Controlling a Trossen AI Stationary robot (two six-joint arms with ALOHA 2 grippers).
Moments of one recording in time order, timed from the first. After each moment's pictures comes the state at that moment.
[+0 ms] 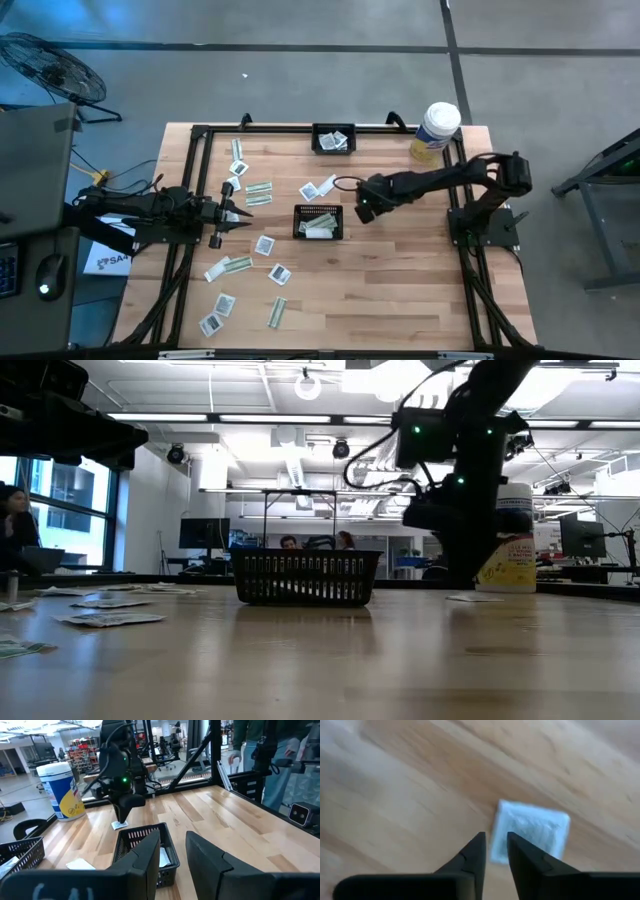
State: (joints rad) left arm -0.12 0.03 0.01 0.01 0.01 0.15; right arm -0.11 1.65 0.91 -0.67 0.21 0.95
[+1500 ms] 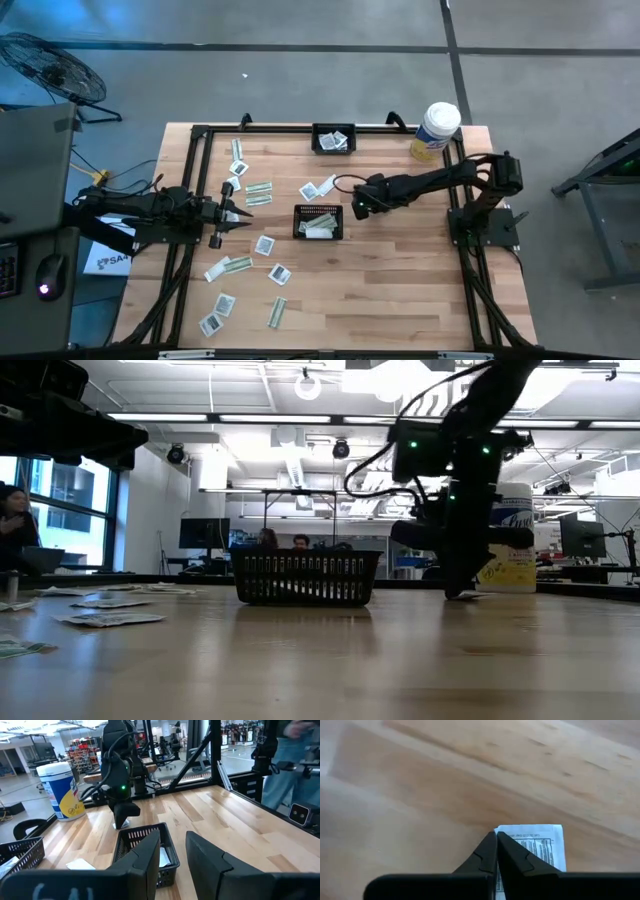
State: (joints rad) left arm -0.12 0.03 0.01 0.01 0.01 0.15; right arm -0.11 1.71 0.90 -0.59 0.27 1.11
